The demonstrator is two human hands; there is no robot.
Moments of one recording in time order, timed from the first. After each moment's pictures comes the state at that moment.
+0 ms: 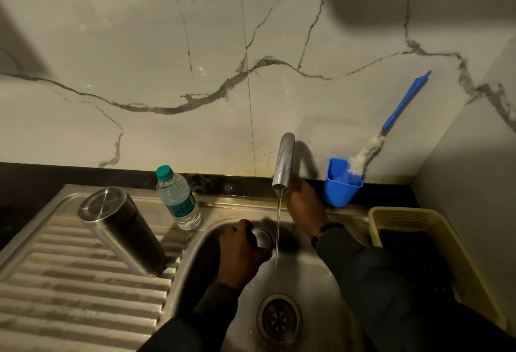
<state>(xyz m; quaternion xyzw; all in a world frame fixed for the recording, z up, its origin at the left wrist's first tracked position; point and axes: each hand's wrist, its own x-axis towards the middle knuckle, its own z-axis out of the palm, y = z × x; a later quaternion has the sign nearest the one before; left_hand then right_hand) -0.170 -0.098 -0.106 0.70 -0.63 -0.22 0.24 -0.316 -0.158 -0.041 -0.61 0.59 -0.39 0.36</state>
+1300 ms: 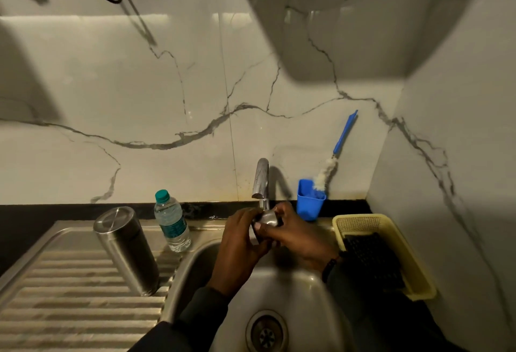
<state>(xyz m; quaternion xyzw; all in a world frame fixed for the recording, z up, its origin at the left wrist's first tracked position) -0.184 -0.058 -0.028 0.47 -0.75 -0.17 0.43 -0.339 -0.063 0.015 -0.57 0.50 -0.37 0.54</state>
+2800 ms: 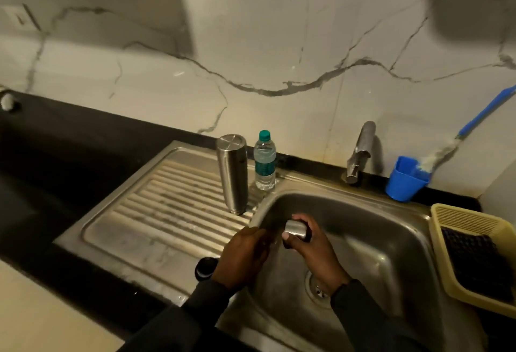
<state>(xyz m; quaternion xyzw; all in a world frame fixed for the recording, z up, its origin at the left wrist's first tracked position) -0.047 0.058 -0.104 0.62 -0.73 -0.15 0.25 -0.229 0.012 -0.092 -0.57 0.47 -0.37 0.56</state>
